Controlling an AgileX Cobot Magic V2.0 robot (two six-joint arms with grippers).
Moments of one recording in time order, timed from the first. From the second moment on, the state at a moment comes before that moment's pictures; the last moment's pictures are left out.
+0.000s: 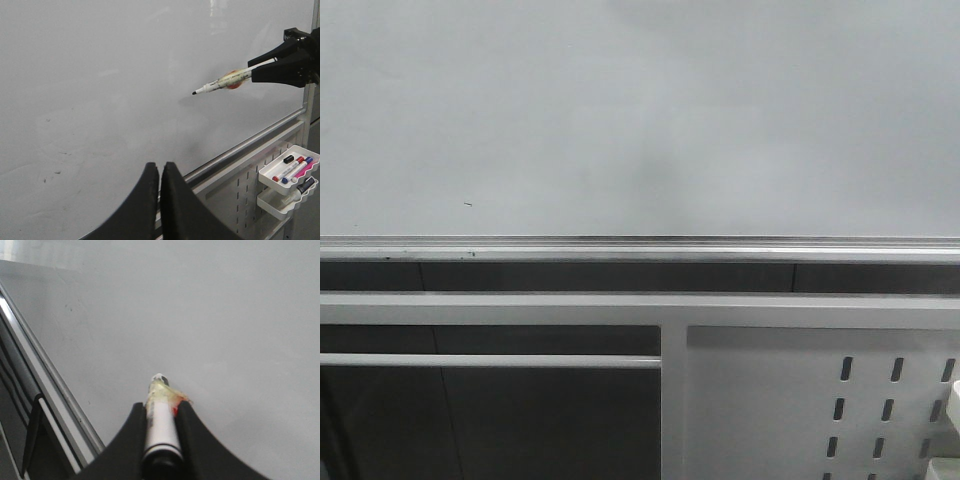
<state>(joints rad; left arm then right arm) -0.84 0.00 -0.57 0.24 0.67 -0.09 0.79 0.91 -0.62 0.63 -0.18 -1.03</state>
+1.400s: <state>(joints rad) -0.84 0.00 -0.56 0.22 0.65 -0.09 0.79 1.07 -0.61 0.65 -0.35 -1.02</state>
